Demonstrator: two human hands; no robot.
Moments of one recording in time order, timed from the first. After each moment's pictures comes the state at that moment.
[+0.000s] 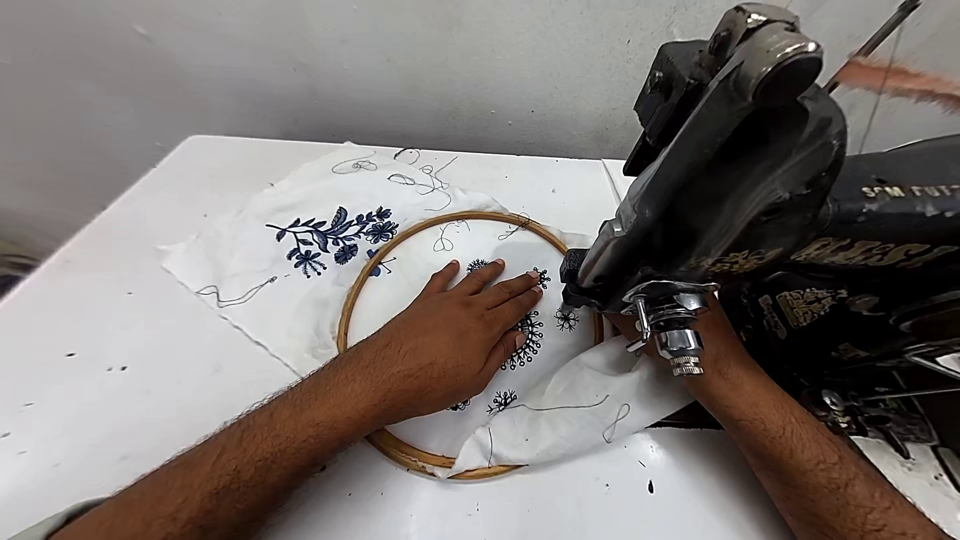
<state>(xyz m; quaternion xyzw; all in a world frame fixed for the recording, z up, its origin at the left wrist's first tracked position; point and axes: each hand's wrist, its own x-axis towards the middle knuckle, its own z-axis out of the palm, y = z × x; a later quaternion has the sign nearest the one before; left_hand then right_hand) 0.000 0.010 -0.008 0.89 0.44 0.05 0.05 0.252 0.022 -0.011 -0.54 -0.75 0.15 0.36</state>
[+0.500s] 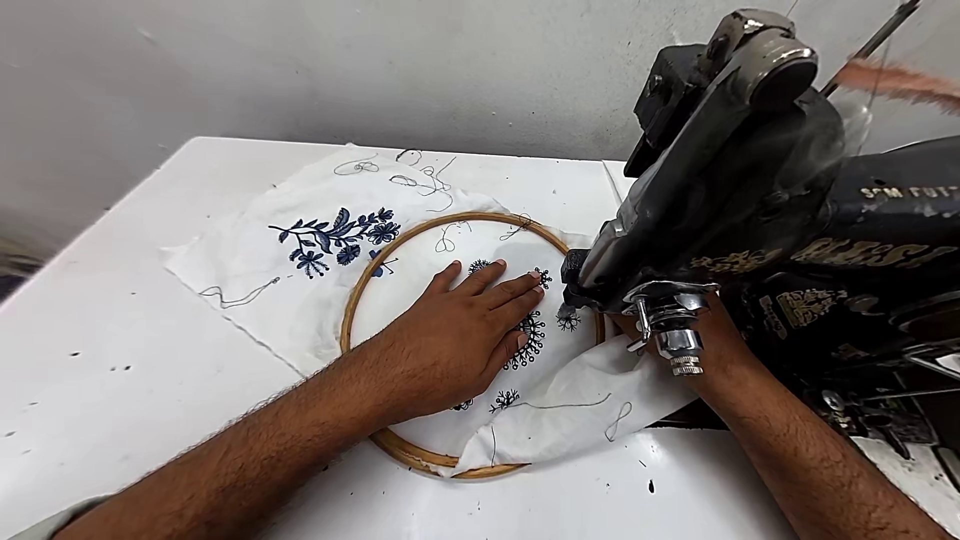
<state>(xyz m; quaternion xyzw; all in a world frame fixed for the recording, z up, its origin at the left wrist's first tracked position) 0.001 0.009 -0.008 0.89 0.44 0.06 0.05 0.250 0.020 -0.002 -0.55 -0.74 0.17 0.34</state>
